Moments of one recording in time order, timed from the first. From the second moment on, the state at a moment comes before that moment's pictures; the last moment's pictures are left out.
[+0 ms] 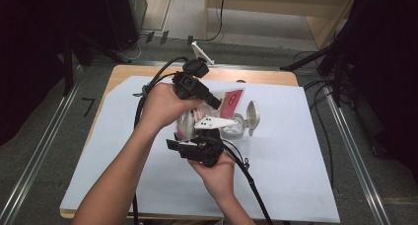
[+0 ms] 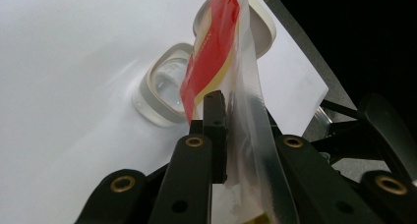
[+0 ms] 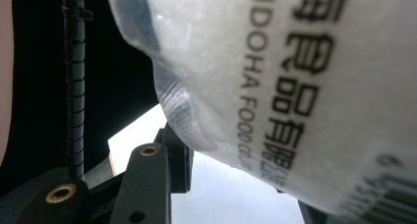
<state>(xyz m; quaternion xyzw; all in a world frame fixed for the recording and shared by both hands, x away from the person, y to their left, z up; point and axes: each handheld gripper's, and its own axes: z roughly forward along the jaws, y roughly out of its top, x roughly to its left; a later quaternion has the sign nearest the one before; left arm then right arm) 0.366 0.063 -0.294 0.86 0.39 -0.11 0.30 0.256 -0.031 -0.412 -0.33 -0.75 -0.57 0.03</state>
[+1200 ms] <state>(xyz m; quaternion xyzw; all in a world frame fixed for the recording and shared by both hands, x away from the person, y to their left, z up) 0.363 0.059 -0.293 0.86 0.40 -0.11 0.29 0.255 -0.026 -0.414 -0.33 -0.75 -0.57 0.02</state>
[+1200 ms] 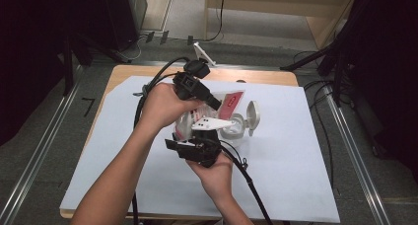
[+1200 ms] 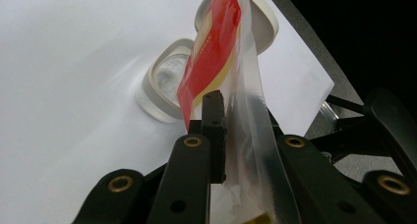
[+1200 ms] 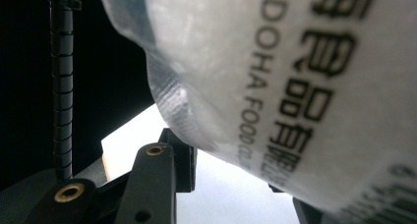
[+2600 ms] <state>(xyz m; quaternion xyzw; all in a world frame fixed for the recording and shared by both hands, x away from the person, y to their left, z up) 0.367 0.052 -0.289 0.87 0.39 -0.10 0.28 0.254 -0.028 -0.410 -0.33 -0.75 -0.57 0.01</state>
